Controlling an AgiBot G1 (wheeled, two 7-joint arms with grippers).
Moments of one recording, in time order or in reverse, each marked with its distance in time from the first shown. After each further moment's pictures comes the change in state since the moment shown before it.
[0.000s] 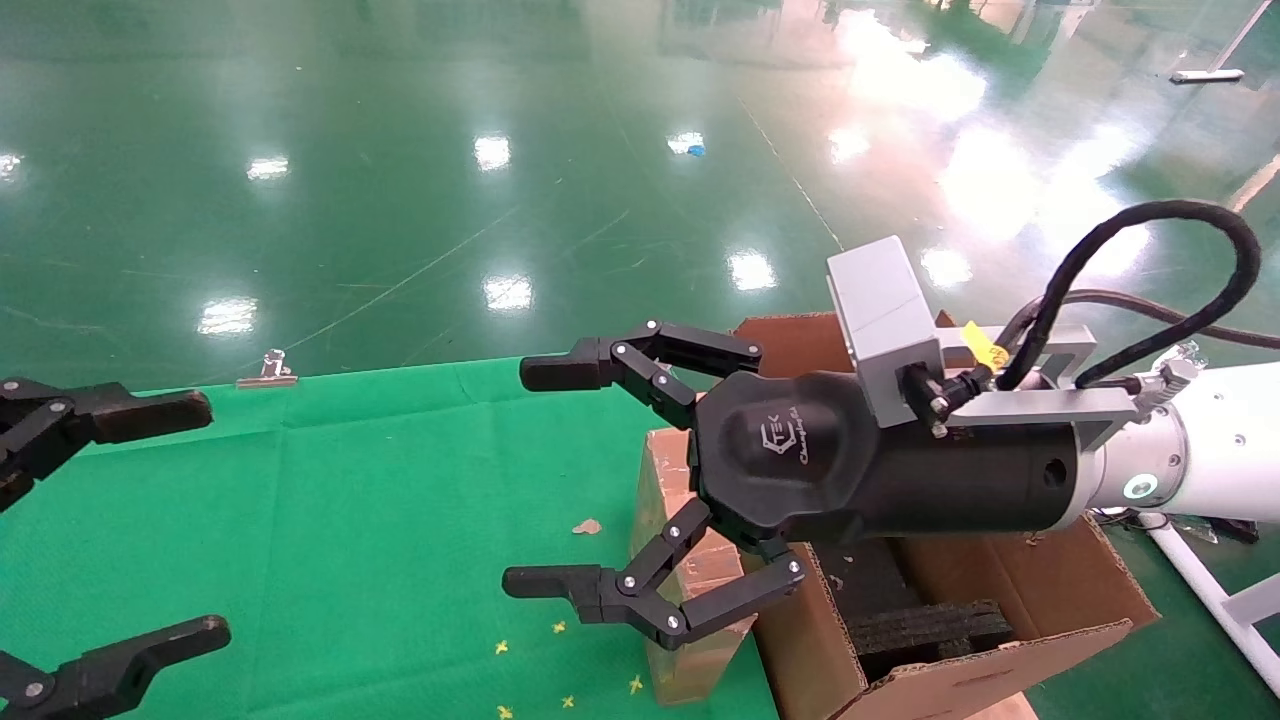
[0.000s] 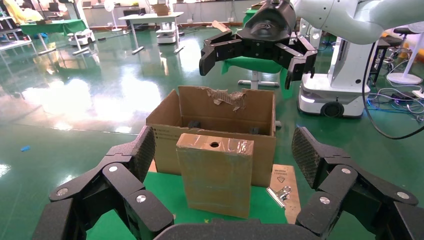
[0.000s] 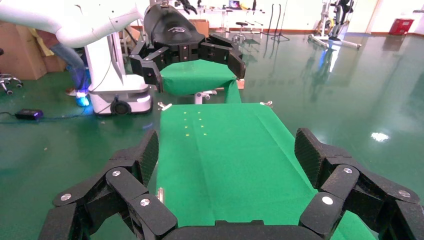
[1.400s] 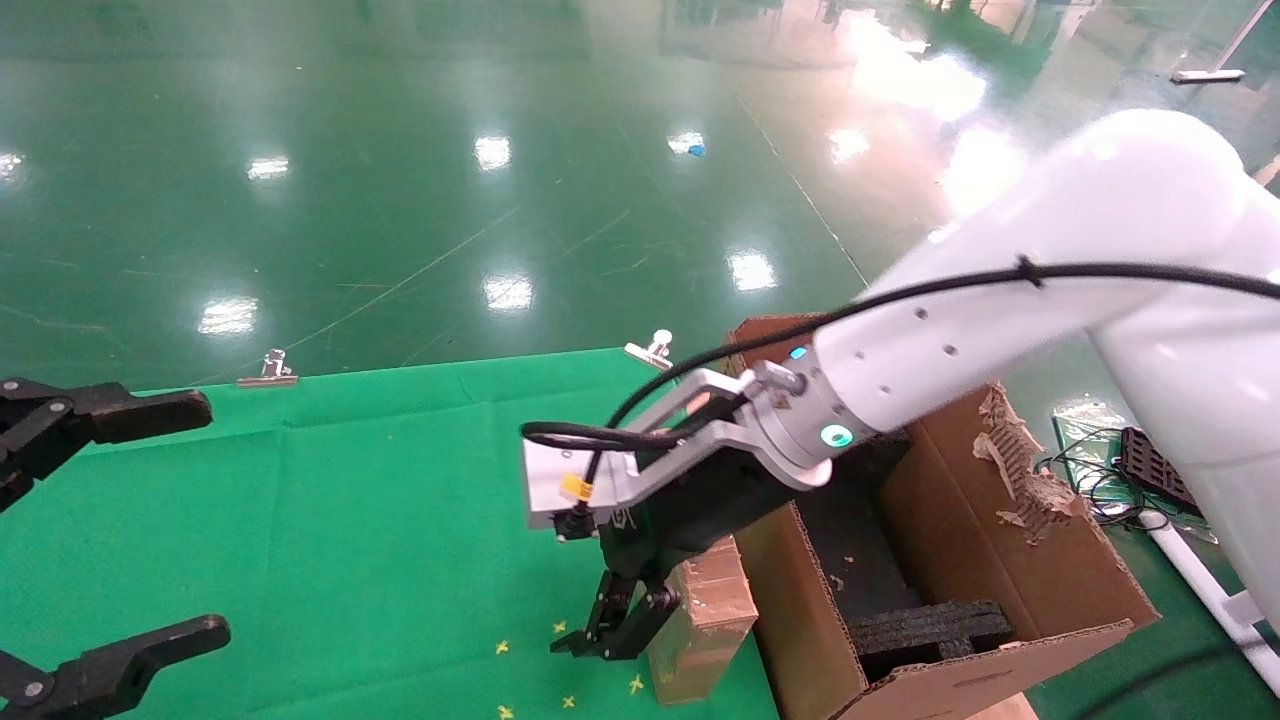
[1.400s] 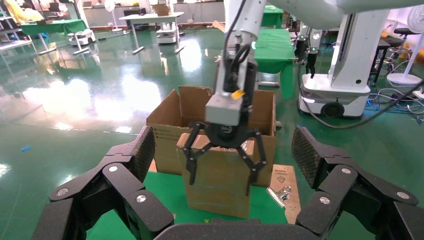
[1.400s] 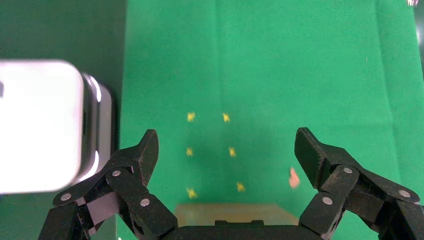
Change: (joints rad) left arm -0.001 0.000 0.002 0.001 -0.001 0.000 0.001; right arm 0.574 -0.271 -0.569 0.059 -0.761 -0.085 0.381
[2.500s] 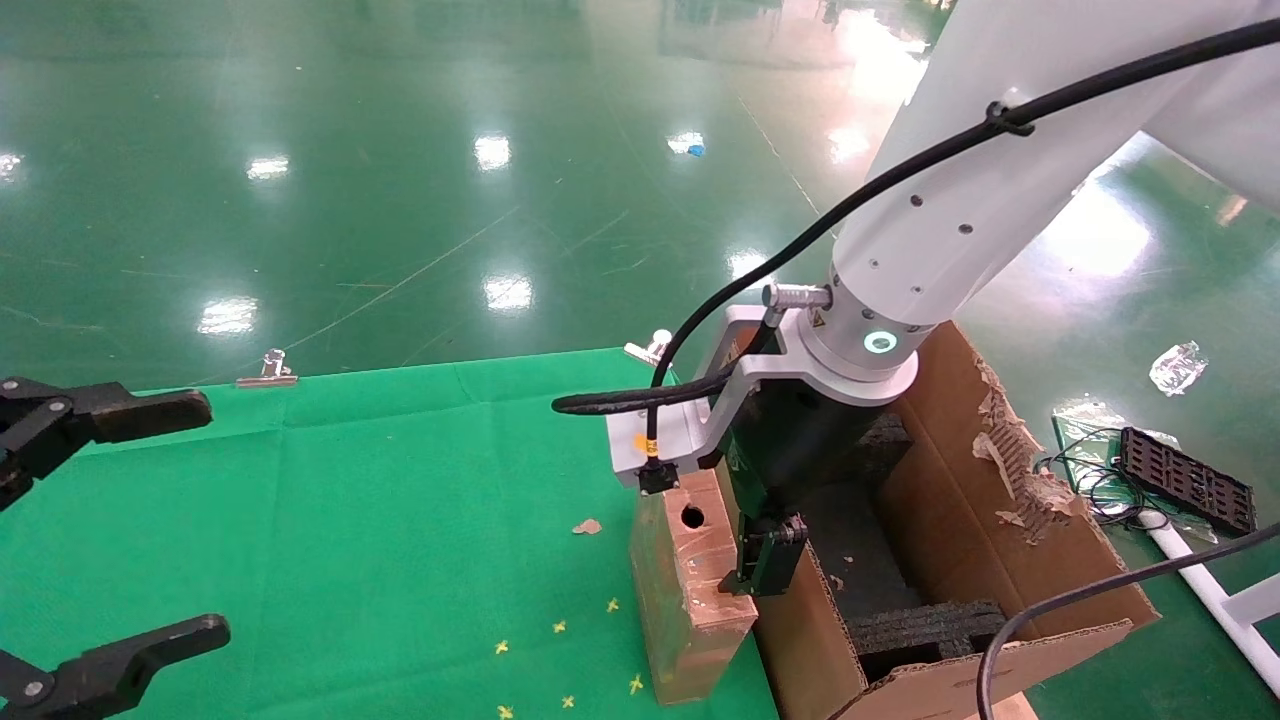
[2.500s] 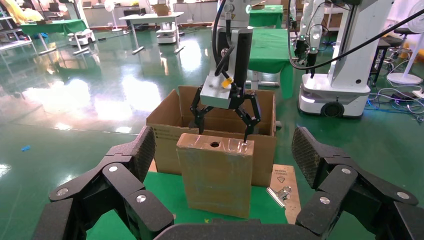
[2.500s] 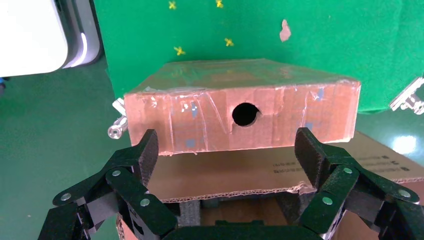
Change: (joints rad) left arm -0.001 -0.001 0.002 0.000 -0.002 -0.001 0.001; right arm 0.550 -0.066 -0.760 -0.023 0.078 0.040 0.260
